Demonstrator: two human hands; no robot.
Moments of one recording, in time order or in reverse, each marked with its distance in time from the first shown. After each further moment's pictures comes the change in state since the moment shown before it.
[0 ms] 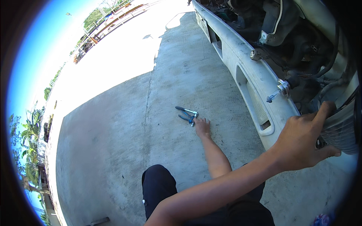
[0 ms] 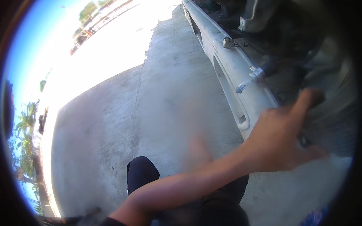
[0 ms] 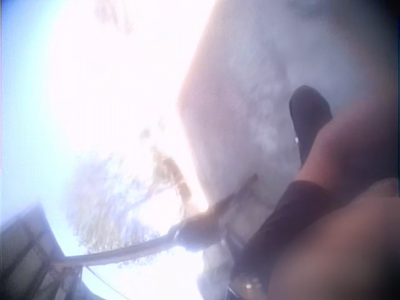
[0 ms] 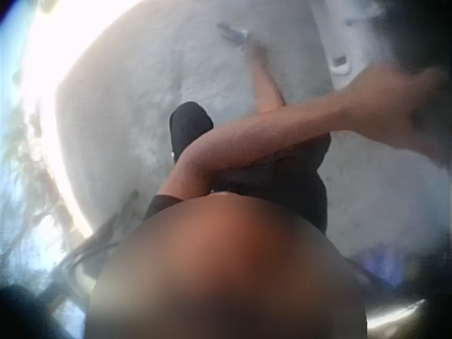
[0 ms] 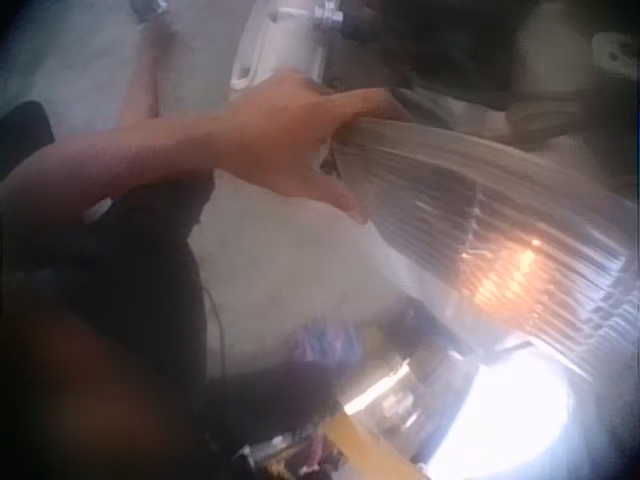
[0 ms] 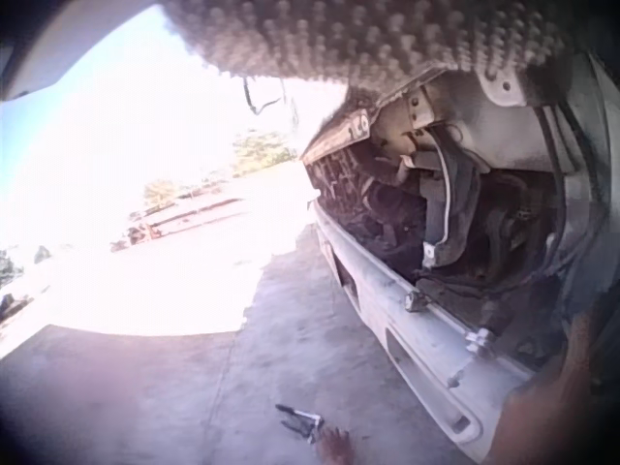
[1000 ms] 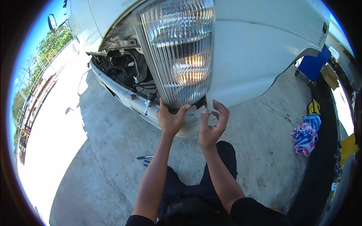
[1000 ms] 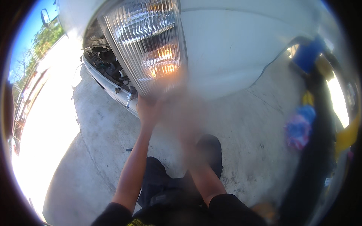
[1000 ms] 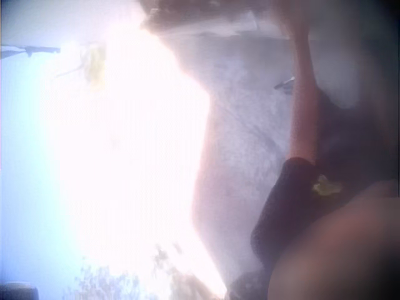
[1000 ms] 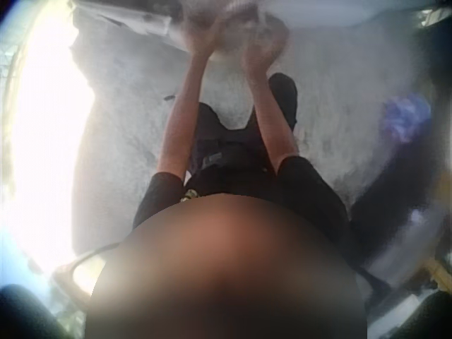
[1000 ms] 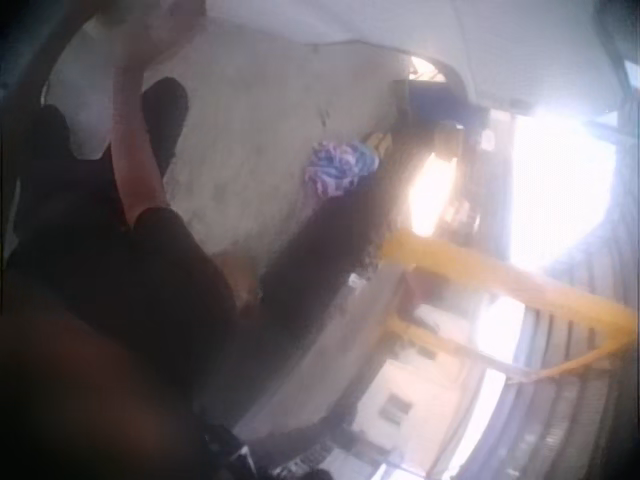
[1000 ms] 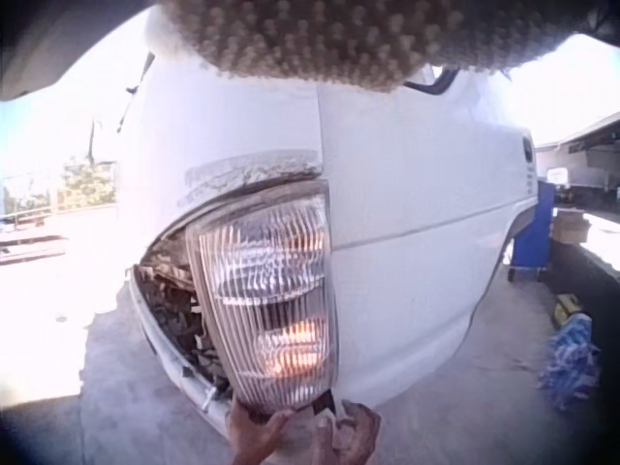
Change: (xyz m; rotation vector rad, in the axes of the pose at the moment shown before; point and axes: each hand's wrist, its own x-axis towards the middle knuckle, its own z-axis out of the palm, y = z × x) left_hand -0.005 0.024 0.010 0.116 0.289 0.071; right_hand -0.375 0.104 -0.379 0.452 1.636 0.309
